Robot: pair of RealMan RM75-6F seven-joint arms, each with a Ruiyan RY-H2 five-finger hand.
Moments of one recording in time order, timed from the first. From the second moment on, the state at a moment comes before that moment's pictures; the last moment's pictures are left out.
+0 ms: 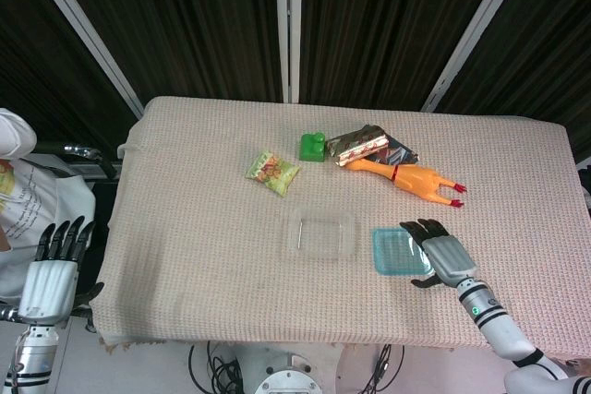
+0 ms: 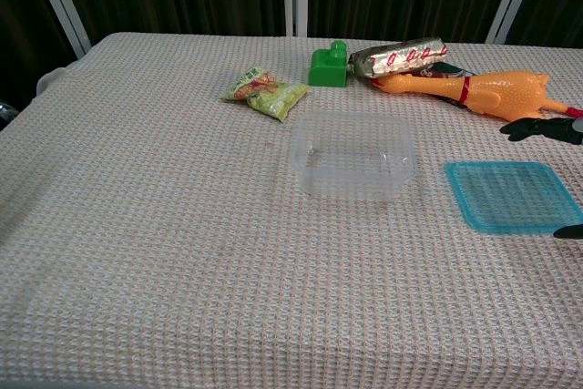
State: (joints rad) left arm -0.07 -1.25 -0.02 -1.64 1.55 1.55 0.29; right arm 0.44 -1.29 0.00 -1.55 -1.33 0.95 -0.06
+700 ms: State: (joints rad) left arm -0.06 -1.24 -0.02 -1.66 1.54 1.56 0.30; right arm 0.50 -1.37 0.02 -1.45 -1.31 0.86 -0.05
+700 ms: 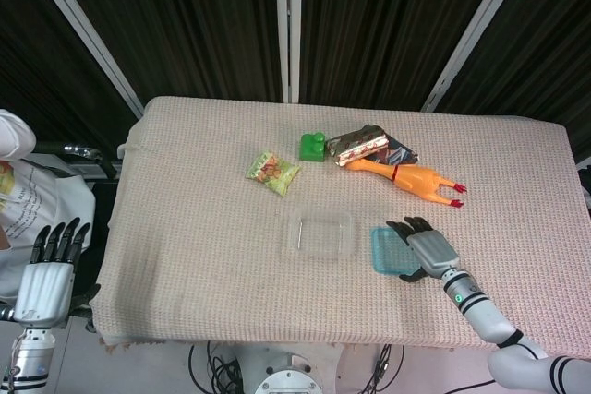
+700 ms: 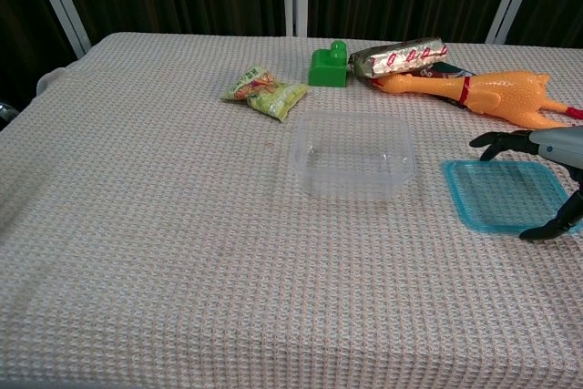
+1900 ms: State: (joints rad) left arm -0.06 -1.24 -0.02 -1.62 1.57 1.57 0.24; right arm 0.73 -1.35 0.21 -1.89 -0.78 0.97 -0.48
